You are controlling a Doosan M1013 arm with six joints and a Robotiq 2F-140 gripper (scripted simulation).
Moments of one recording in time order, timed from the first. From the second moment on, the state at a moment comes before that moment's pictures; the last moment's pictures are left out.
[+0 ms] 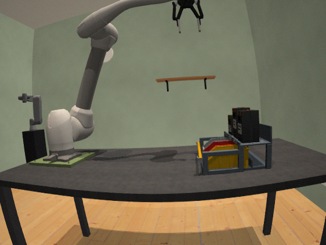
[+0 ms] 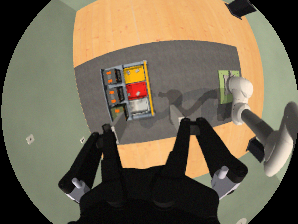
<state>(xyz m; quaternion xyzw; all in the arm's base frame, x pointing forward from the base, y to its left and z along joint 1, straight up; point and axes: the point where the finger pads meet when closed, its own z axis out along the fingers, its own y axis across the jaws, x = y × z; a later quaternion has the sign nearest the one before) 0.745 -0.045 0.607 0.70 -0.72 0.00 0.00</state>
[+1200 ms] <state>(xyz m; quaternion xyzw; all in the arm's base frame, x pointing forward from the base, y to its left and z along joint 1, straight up) 0.745 -0.046 0.507 0.70 -0.72 0.00 0.00</state>
